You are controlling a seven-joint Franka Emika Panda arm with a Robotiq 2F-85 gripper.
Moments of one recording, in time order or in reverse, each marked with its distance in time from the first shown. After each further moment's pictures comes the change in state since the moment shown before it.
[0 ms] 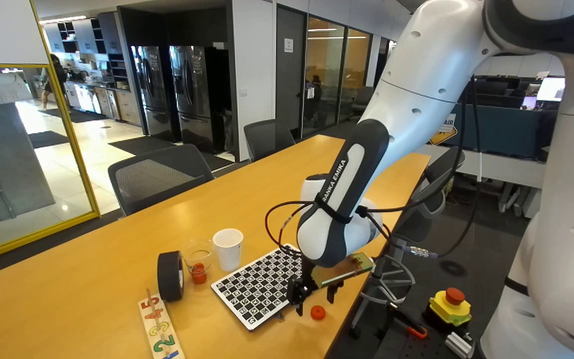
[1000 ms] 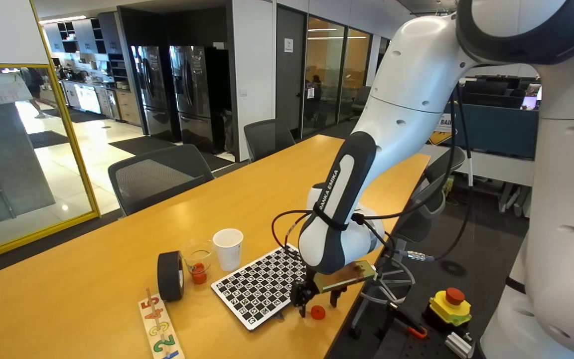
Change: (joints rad) arm -0.048 0.080 0.018 0.000 0.055 0.098 -0.020
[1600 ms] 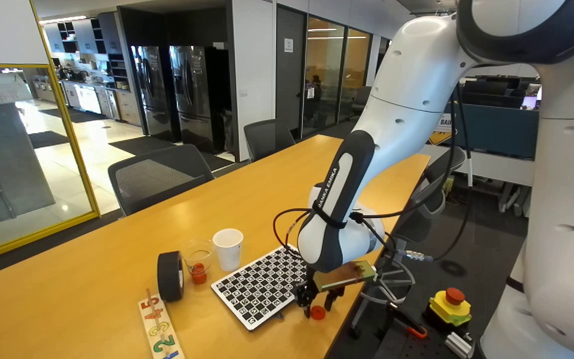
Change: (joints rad) arm -0.027 -0.002 0.025 0.000 0.041 0.005 -0.012
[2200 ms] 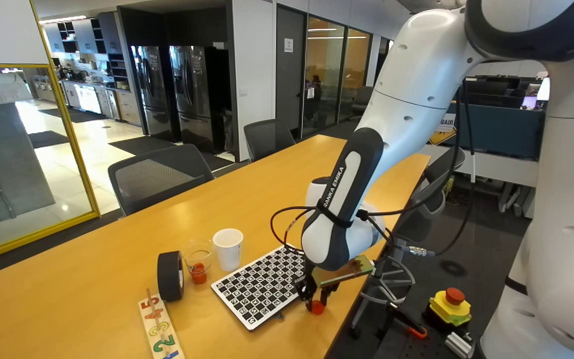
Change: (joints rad) arm 0.060 -0.029 -0.075 0.000 -0.127 -0.001 0.090
